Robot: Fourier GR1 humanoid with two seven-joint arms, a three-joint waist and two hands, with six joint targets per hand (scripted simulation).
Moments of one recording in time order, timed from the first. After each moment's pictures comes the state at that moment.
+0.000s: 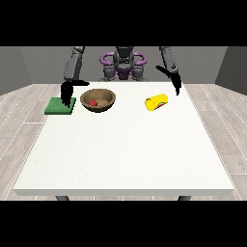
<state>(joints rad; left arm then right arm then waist) -0.33 0.13 0.16 -0.92 -0.23 0.00 -0.61 -0.45 -0.29 -0.32 -0.61 -0.35 0.27 -0.45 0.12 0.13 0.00</state>
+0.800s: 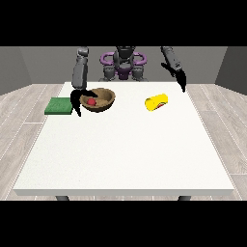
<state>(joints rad) -0.36 0.17 0.12 -1.10 -0.21 -0.06 -0.57 -0.51 -0.26 -0.34 -0.49 -0.34 0.13 -0.56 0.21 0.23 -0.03</state>
